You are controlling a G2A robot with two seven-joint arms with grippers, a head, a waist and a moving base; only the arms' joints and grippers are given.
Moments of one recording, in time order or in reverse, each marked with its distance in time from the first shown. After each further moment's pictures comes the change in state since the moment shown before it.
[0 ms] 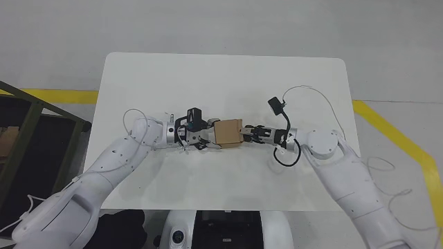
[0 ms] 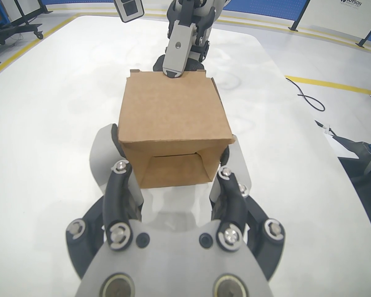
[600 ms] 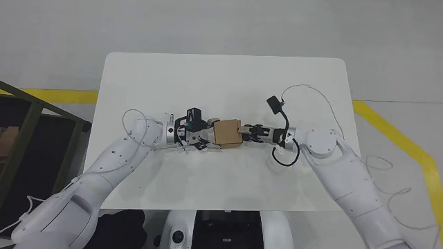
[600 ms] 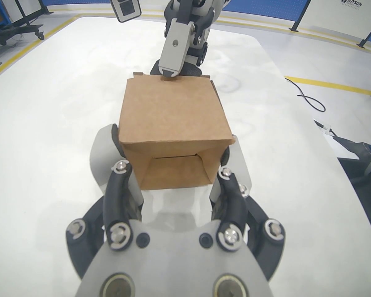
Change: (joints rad) left arm 0.005 0.003 -0.007 -0.006 -0.004 -0.003 -0.006; right arm -0.004 0.002 0.001 -0.016 -0.002 -0.014 -0.012
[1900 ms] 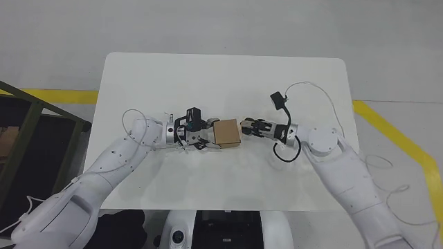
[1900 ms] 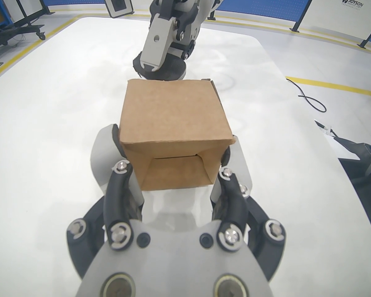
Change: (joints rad) left arm 0.002 0.000 -0.004 0.000 -0.001 0.005 -0.001; right arm 0.016 -0.005 0.006 0.050 0.039 -0.062 -0.037
